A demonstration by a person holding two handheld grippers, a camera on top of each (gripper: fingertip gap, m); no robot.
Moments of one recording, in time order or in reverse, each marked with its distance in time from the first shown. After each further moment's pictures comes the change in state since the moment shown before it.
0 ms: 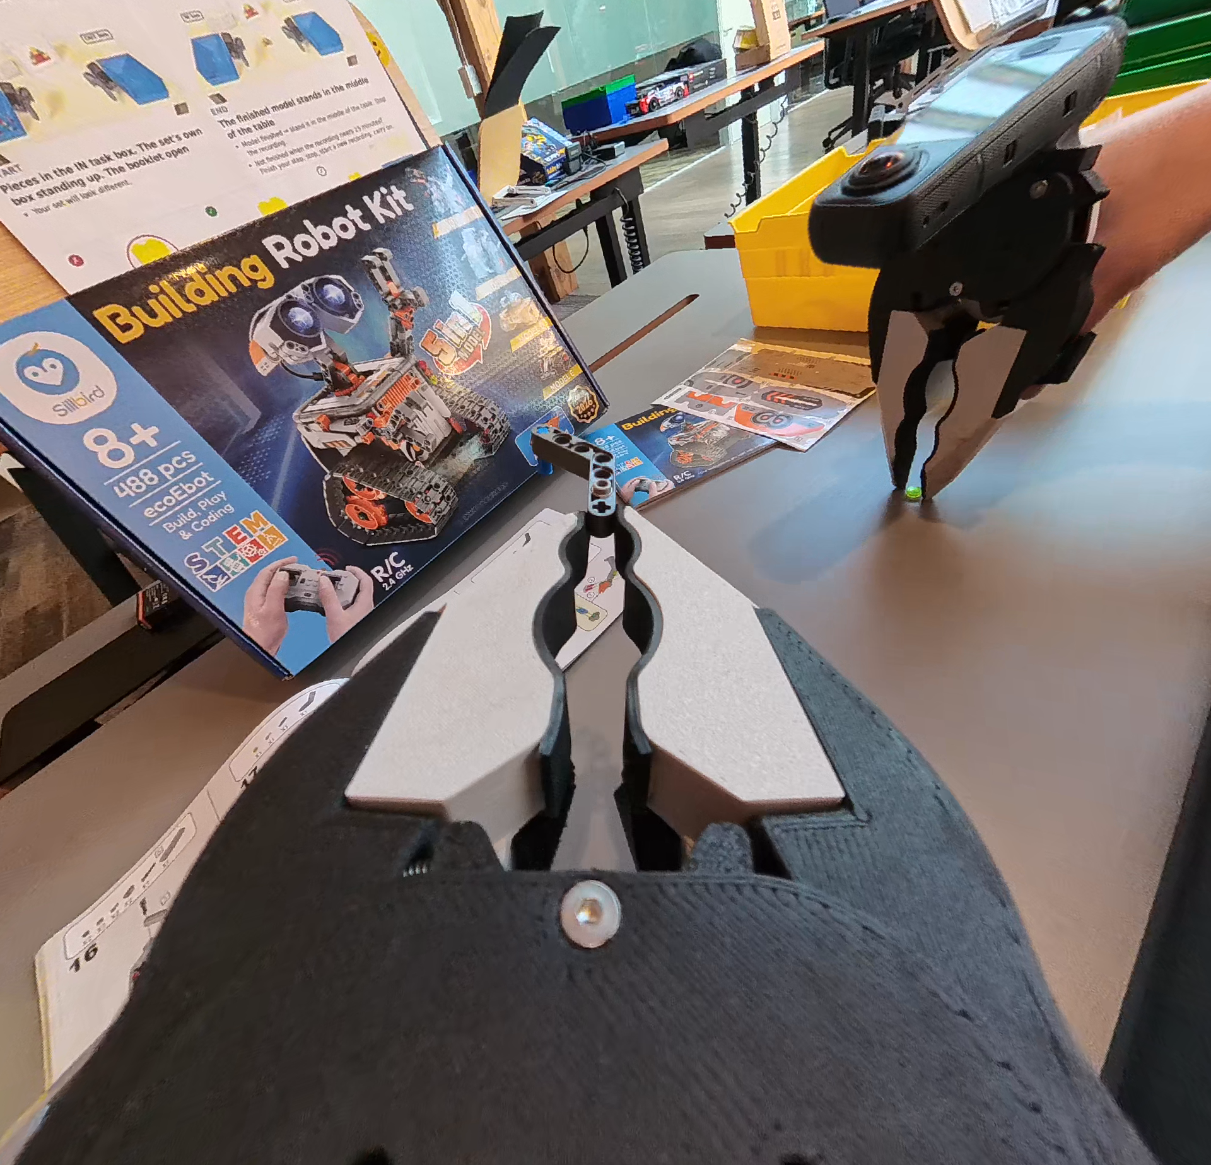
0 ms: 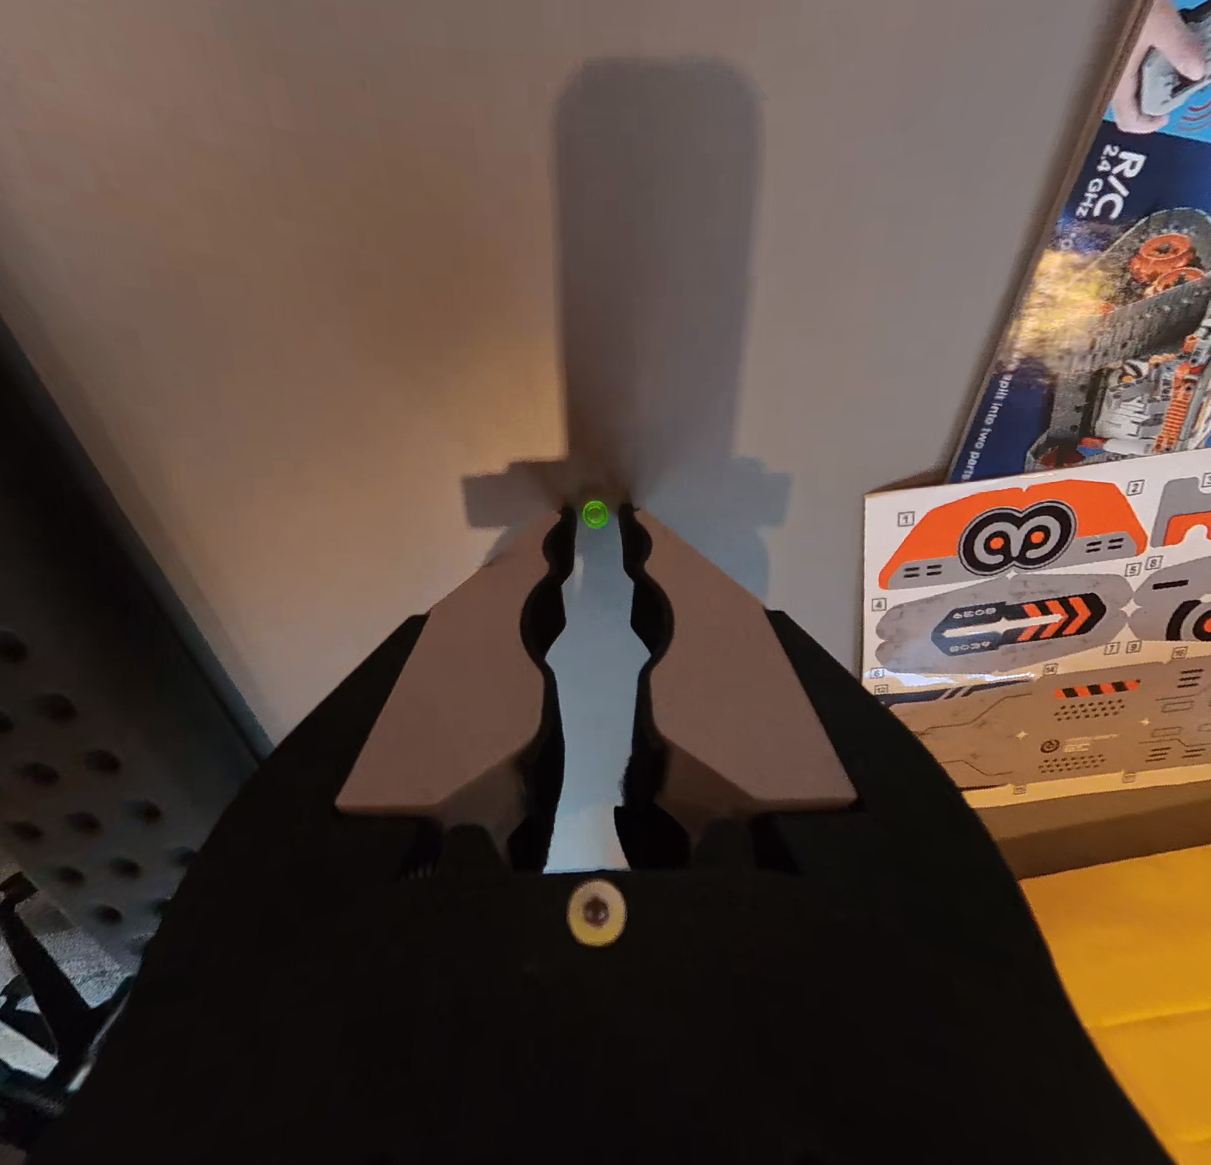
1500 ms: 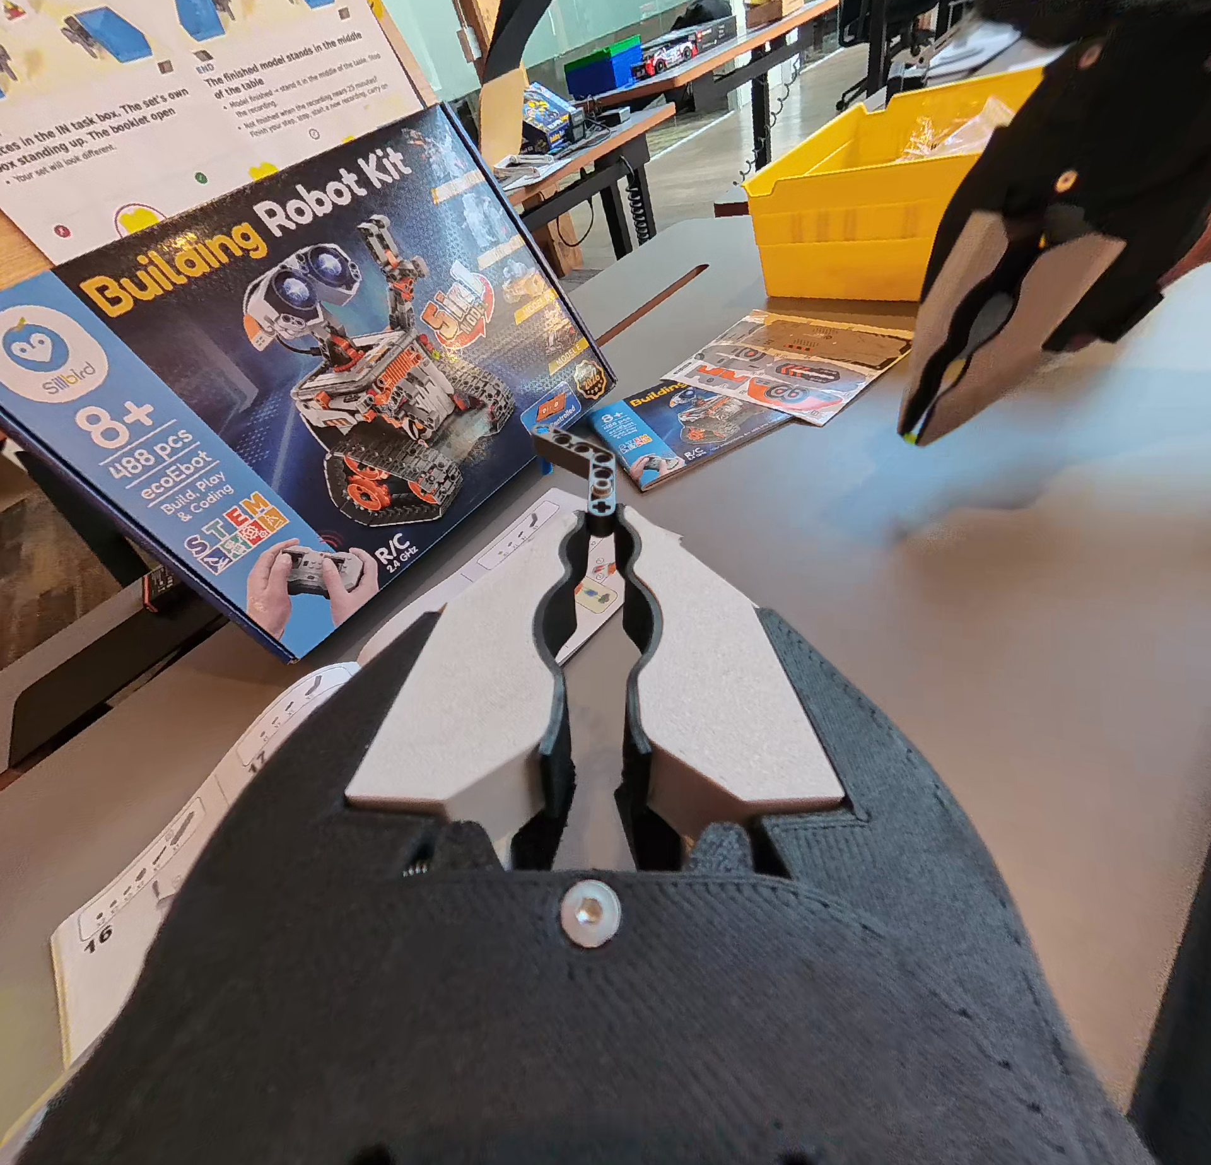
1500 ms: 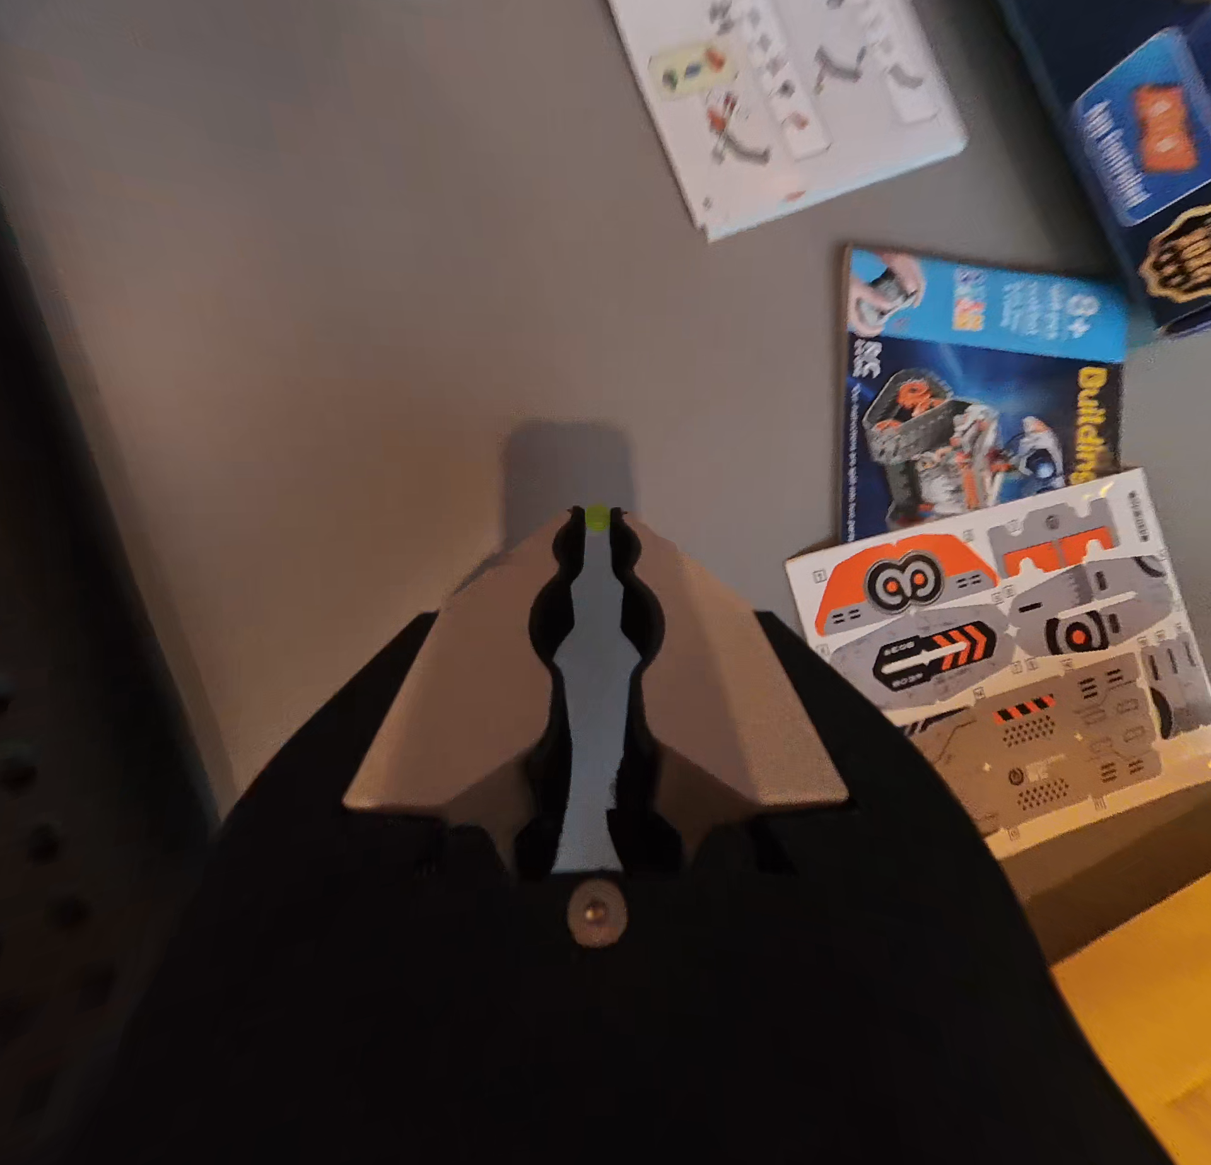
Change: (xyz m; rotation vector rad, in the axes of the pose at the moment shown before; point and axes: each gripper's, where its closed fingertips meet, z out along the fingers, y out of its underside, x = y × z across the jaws) left arm -0.004 0.010 0.005 -0.039 -0.008 0.014; right arm 0.006 -0.034 -0.031 0.441 0.145 0.048
